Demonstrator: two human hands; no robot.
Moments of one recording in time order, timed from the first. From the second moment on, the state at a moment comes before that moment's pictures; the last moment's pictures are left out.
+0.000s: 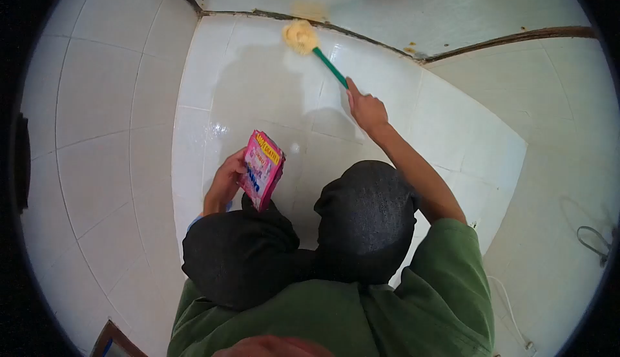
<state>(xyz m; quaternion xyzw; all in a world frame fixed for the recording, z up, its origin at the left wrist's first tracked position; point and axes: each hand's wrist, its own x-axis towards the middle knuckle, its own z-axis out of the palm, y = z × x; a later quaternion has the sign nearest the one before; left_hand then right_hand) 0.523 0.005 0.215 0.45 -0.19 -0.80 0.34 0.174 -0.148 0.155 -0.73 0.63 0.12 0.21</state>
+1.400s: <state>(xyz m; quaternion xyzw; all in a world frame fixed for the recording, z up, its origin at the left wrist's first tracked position) 0.504 0.065 0.127 0.51 -0.06 -0.62 0.59 -0.024 0.141 0.142 -0.71 0.63 0.15 0.27</state>
